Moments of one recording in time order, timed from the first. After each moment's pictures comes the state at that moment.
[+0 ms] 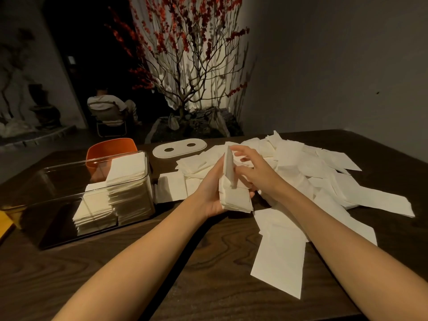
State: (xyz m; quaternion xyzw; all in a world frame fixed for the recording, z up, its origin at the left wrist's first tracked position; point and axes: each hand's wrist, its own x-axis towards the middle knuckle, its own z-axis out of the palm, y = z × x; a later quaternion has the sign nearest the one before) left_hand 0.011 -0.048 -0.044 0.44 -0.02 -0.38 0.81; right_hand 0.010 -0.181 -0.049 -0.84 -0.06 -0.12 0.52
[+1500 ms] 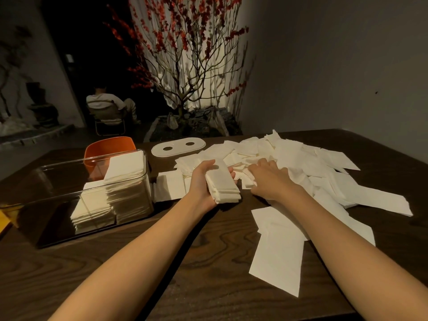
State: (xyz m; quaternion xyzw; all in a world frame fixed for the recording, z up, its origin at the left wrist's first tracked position) left_hand 0.024 -0.041 -0.053 0.38 0.06 -0.27 0.88; right_hand 0.011 -0.200 -0.056 -1.00 0.04 -0.04 0.00
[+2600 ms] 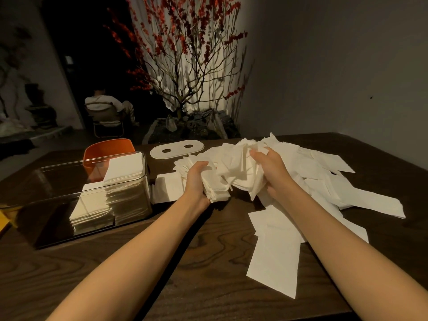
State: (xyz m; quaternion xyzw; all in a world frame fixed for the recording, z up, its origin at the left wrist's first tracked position) left_hand 0.028 -0.041 -0.053 0.42 0.04 -0.19 0.88; right_hand 0.007 -0.191 -0.034 -0.70 0.13 -0.17 0.68
